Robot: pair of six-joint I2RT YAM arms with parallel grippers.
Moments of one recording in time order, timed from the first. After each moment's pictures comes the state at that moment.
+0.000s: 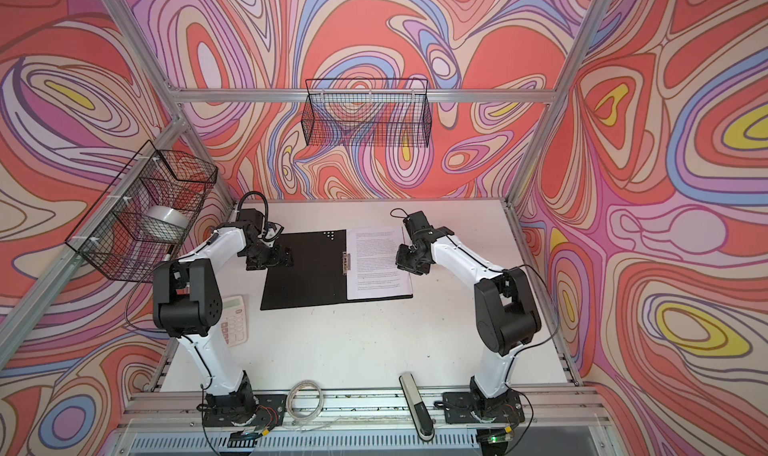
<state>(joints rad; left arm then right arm) 0.07 1.92 1.42 -0.82 0.16 0.00 0.37 1.77 1.34 -0.73 -0.19 0.62</state>
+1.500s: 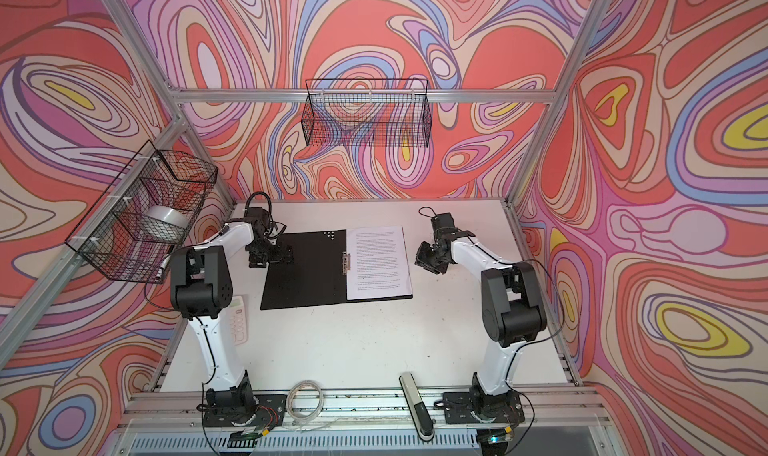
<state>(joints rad) 0.07 2.11 1.57 -0.84 0.09 -0.06 0.17 1.85 1.27 -0.58 -0.30 0.60</state>
